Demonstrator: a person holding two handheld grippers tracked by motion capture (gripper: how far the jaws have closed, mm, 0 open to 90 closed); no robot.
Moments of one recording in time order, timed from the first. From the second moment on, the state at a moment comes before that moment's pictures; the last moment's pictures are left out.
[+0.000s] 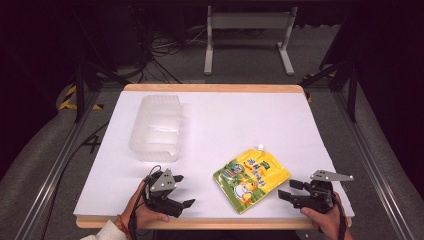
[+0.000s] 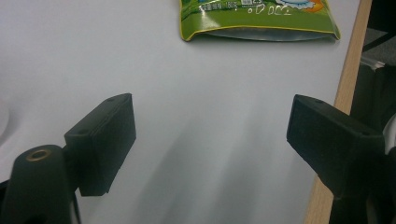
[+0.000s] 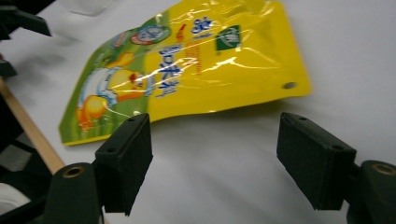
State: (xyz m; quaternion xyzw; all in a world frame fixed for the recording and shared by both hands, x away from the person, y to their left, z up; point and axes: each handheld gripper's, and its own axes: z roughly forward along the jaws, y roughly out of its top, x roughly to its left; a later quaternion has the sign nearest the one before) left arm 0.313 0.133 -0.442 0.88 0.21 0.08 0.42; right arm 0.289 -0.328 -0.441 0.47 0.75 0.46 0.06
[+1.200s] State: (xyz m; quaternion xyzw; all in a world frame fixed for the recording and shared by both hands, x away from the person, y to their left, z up) left arm 0.345 0.082 -0.428 0.88 0.19 0.08 0.43; right arm 0.296 -0.264 -0.423 0.42 0.72 0.54 0.09
